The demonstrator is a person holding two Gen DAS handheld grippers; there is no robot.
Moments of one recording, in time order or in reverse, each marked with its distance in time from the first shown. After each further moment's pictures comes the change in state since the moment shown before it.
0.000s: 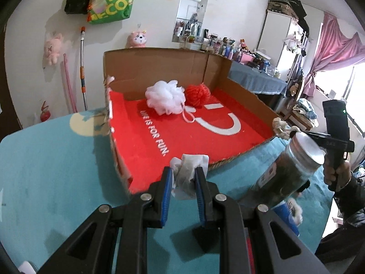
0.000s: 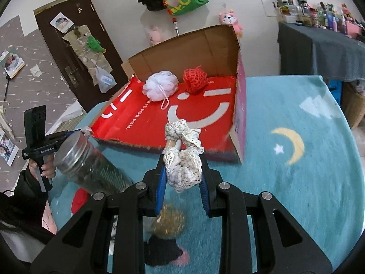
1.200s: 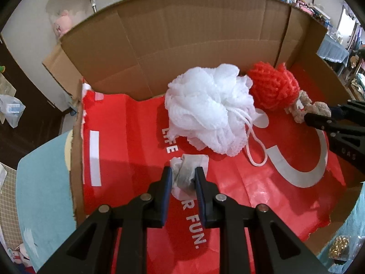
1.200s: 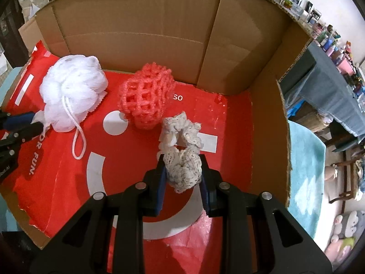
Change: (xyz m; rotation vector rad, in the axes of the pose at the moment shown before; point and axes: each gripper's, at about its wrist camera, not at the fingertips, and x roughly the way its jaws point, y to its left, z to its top) left arm 0.169 0.021 0.104 -0.027 0.392 0.361; right arm 0.199 0.001 0.136 -0.142 0.405 -0.503
